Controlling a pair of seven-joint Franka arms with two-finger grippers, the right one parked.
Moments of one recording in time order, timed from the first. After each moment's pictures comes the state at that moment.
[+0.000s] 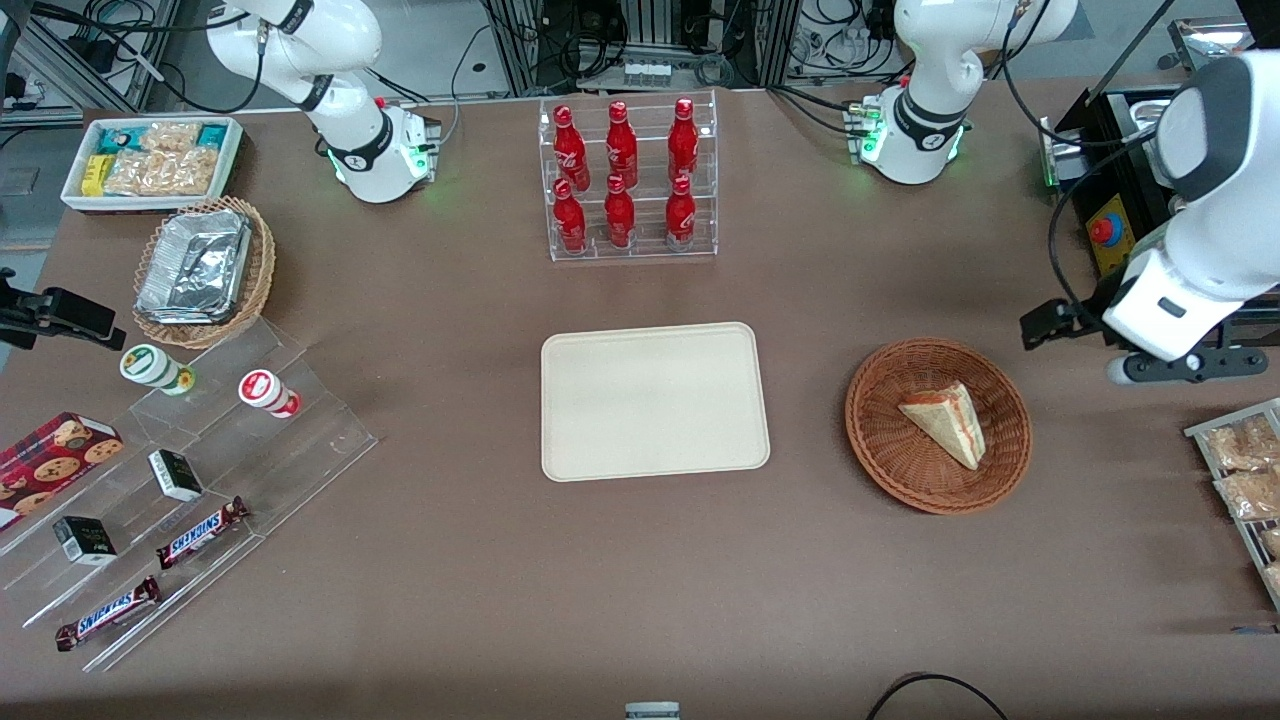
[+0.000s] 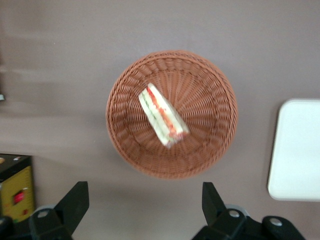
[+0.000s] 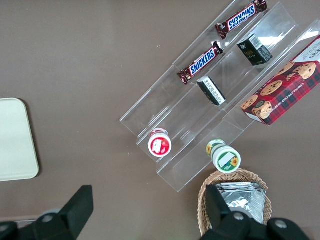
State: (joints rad) arm -0.04 0.03 -0.02 -1.85 0.01 1.85 -0.18
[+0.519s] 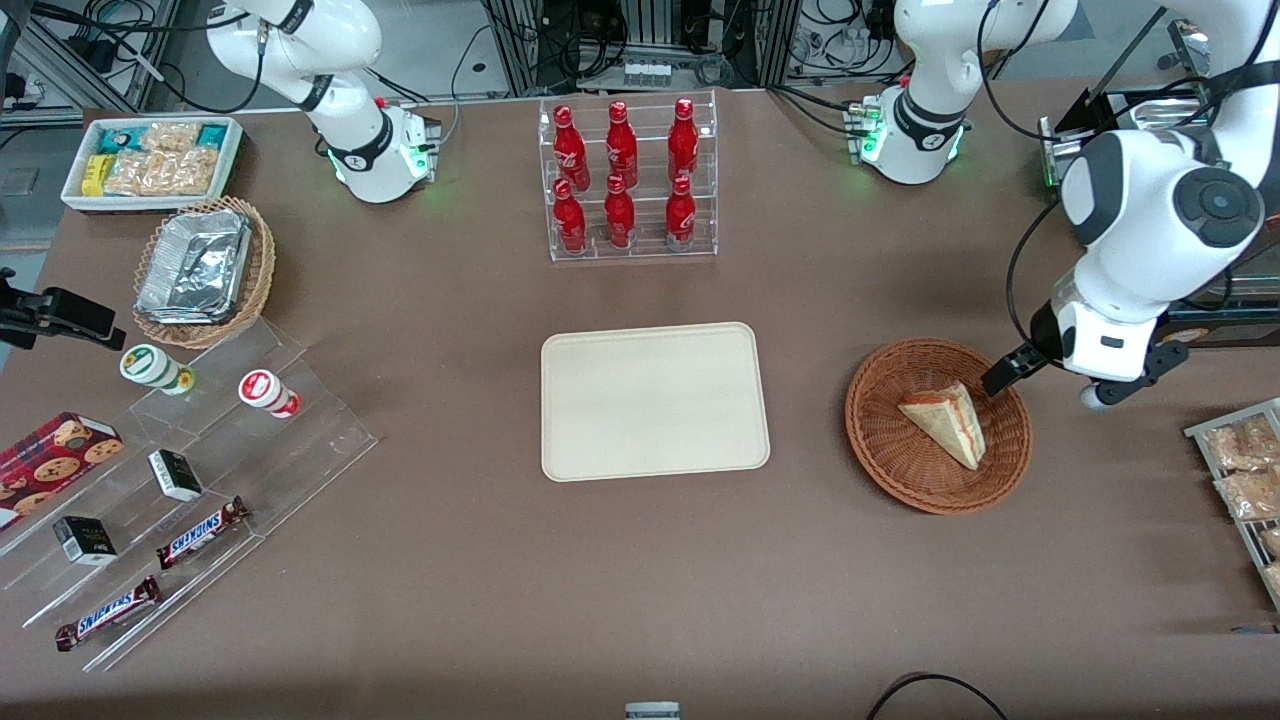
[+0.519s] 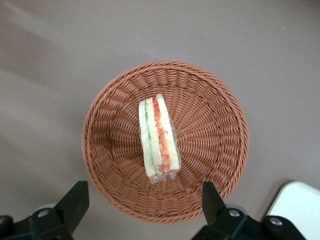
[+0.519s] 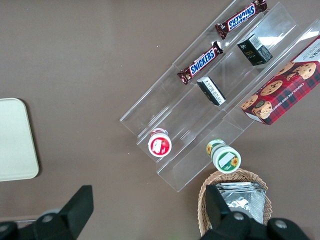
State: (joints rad) arm -0.04 0.01 -0.02 -2.17 0.01 2.24 -0.63
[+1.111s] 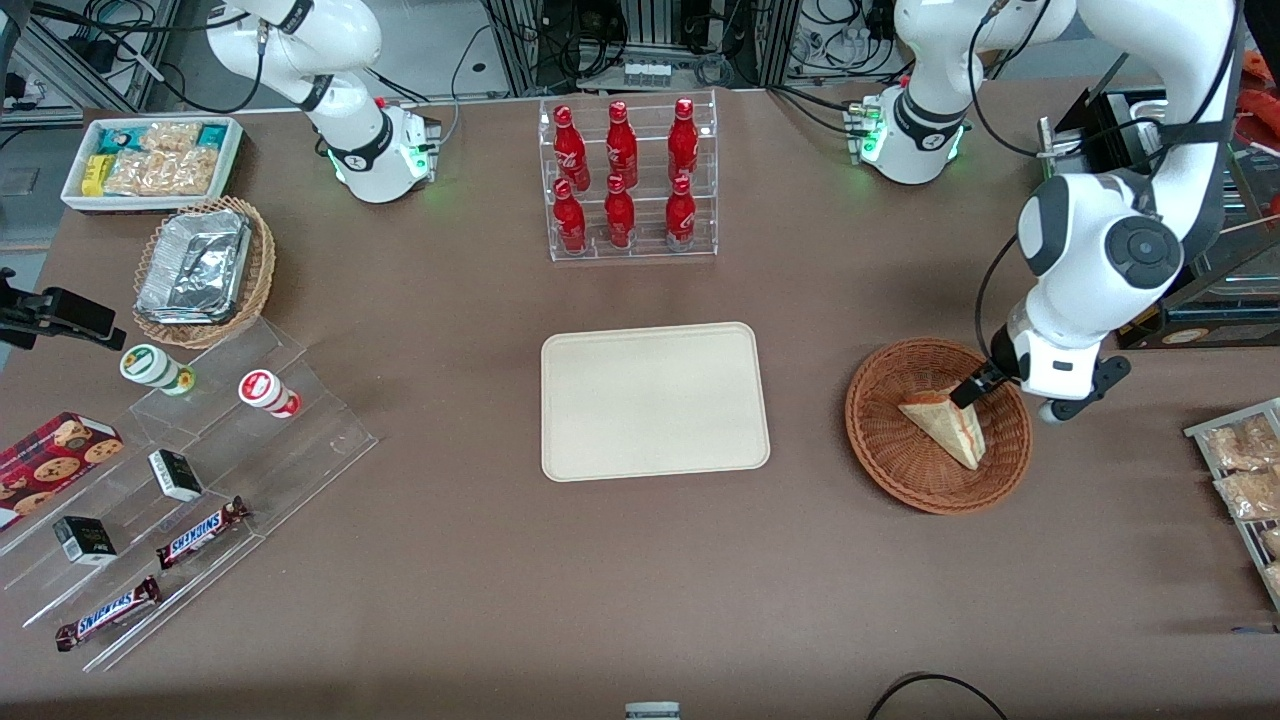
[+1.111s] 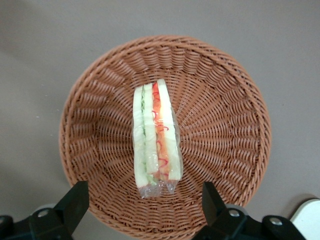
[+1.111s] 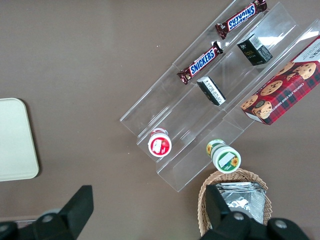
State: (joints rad) arm -0.04 0.11 -0.05 -2.21 0.01 2.36 -0.68
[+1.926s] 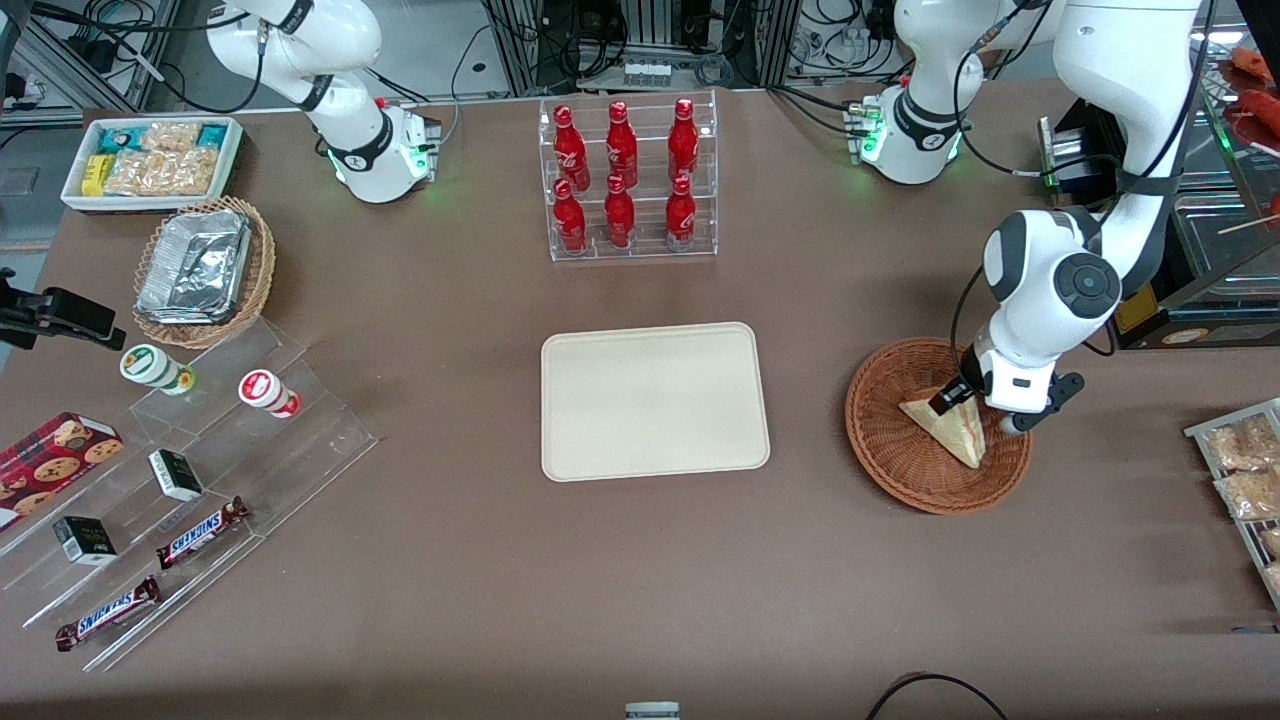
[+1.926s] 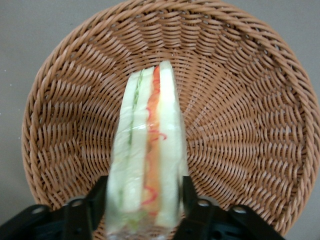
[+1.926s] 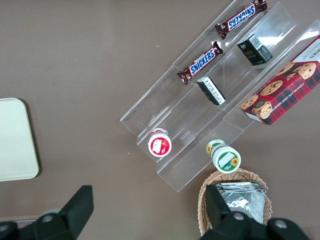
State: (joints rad) arm -0.04 0.22 -0.05 -2.28 0.01 2.54 -0.69
